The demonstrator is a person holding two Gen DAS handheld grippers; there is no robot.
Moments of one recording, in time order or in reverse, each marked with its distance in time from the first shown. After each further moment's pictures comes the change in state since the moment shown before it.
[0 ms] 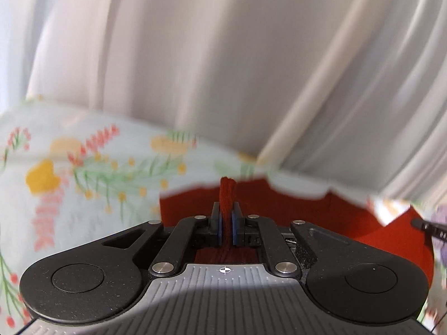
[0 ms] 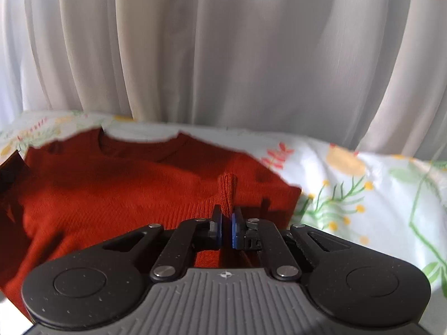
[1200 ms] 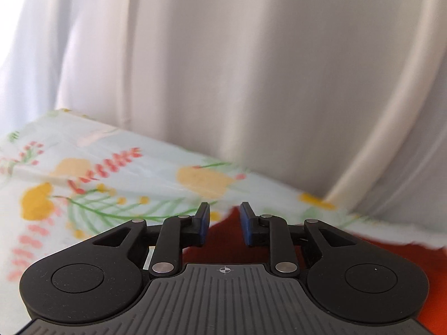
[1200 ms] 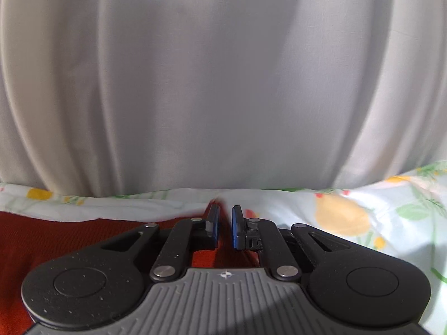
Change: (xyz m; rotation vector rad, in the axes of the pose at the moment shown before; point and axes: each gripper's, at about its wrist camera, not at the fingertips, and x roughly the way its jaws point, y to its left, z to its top) left arm 0.108 -0.016 0.000 -0.080 -0.104 0.257; right arm 0.119 -0.008 0.046 0.197 -0.094 -0.312
